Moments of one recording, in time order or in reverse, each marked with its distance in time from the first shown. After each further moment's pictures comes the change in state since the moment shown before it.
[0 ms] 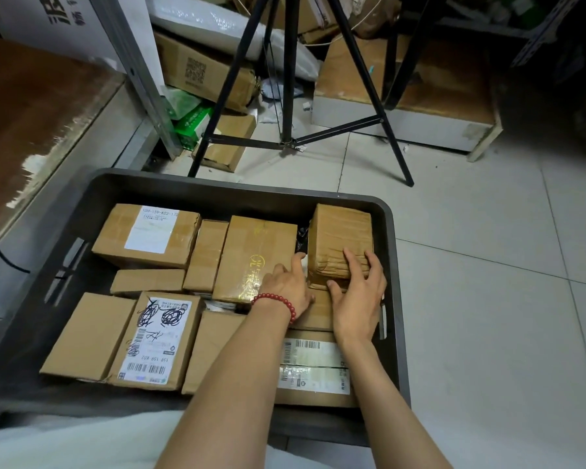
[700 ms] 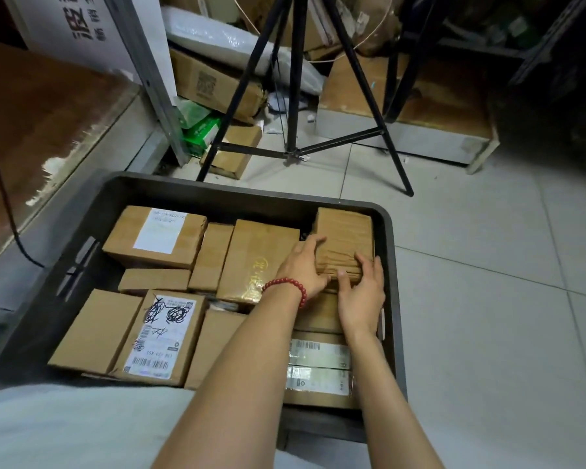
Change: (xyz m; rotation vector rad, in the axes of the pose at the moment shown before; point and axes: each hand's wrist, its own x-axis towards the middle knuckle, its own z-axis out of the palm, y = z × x) left_hand -0.005 0.030 -0.030 -0.429 0.174 0.108; right_hand 0.002 -0.010 -0.015 0.286 -0.026 0.109
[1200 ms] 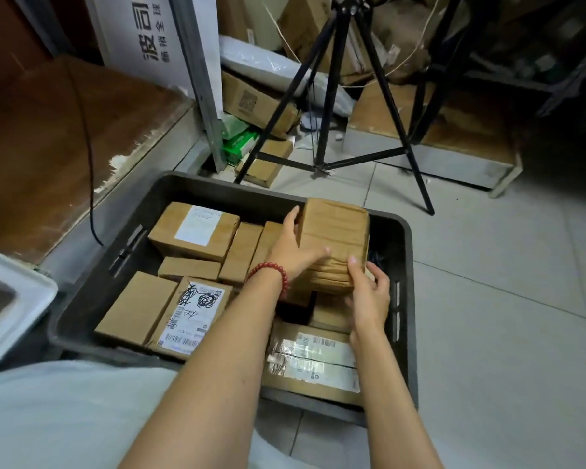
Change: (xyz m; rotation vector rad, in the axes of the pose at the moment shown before) left_hand -0.048 0.003 -0.063 -0.421 0.137 -0.118; right_hand -0.031 -0.021 0.000 0.579 -0.107 0.329
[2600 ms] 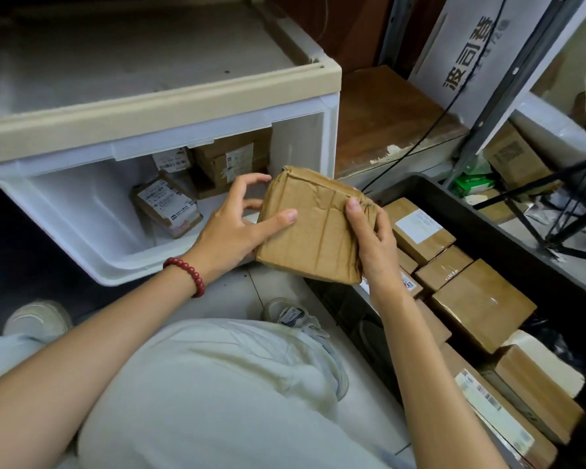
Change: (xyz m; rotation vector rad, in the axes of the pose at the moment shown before) left_hand -0.333 -0.110 -0.228 -0.097 0.817 0.086; right_hand -0.247 0.021 0.165 -0.254 -1.142 -0.353
